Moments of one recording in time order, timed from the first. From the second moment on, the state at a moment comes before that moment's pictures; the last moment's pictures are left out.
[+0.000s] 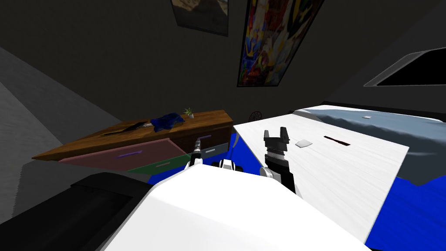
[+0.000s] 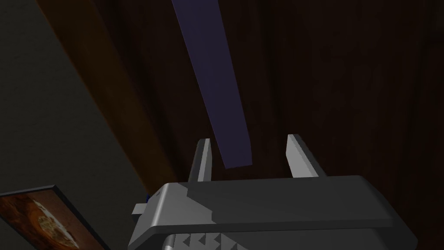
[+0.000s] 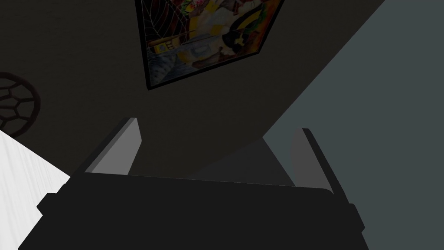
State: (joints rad) left arm 0.29 -0.03 0.26 -1.43 0.06 -0.46 -0.19; right arm 0.54 -0.03 0.04 -2.28 -0.06 -0.43 -0.13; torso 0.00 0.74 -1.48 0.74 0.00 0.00
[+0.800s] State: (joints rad) left arm 0.09 0.05 0.26 -1.22 0.02 -0.50 -0.13; right arm 0.54 -0.03 0.04 -2.28 -0.06 -0.43 -0.13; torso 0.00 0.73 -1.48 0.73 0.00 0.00
